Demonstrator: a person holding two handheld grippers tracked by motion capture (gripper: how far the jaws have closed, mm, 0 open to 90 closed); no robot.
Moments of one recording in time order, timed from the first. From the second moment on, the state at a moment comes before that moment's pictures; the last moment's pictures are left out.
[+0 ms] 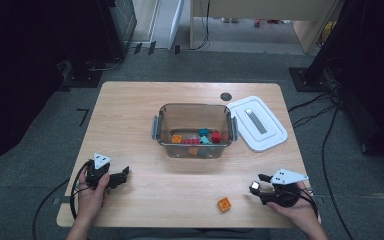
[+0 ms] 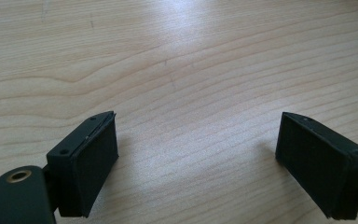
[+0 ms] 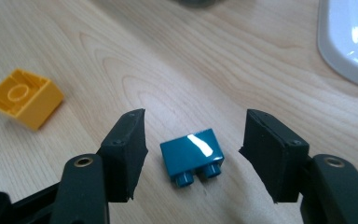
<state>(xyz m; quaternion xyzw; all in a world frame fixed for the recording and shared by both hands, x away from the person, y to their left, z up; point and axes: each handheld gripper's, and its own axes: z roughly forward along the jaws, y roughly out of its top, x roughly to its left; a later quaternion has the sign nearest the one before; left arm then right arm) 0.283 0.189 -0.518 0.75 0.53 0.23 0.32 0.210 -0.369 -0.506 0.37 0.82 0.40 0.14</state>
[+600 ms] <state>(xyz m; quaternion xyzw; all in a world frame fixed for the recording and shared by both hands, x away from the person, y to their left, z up) 0.283 0.189 -0.518 0.75 0.53 0.23 0.32 0.211 -0.369 -0.518 0.37 0.84 0.38 0.14</state>
